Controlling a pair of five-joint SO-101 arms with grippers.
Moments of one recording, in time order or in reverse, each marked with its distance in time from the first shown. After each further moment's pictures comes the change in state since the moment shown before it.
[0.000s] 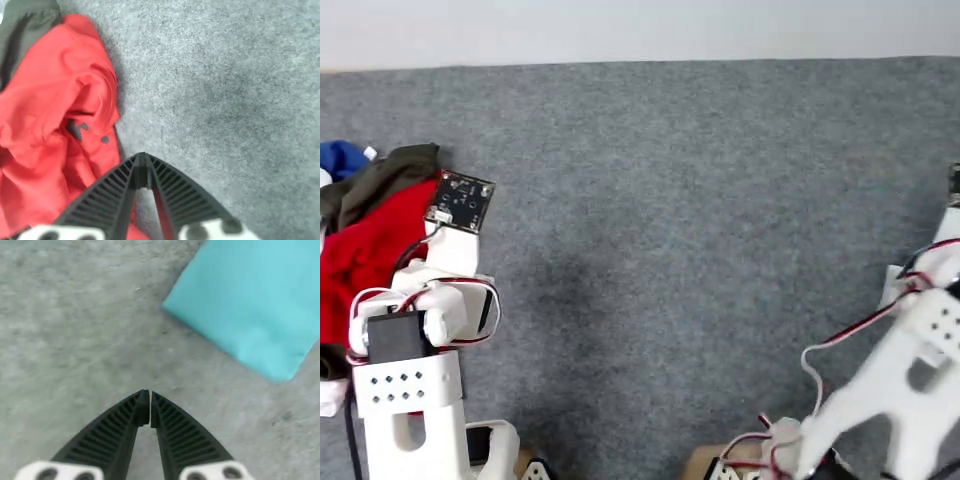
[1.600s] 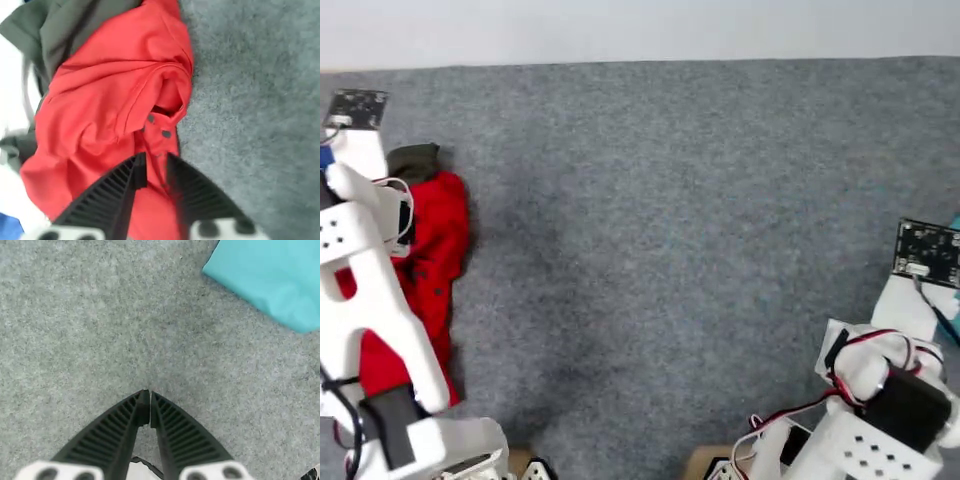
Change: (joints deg) left arm -16.1 47.8 -47.8 13.8 -5.4; right arm -7.3 -31.6 8.4 20.0 -8.9
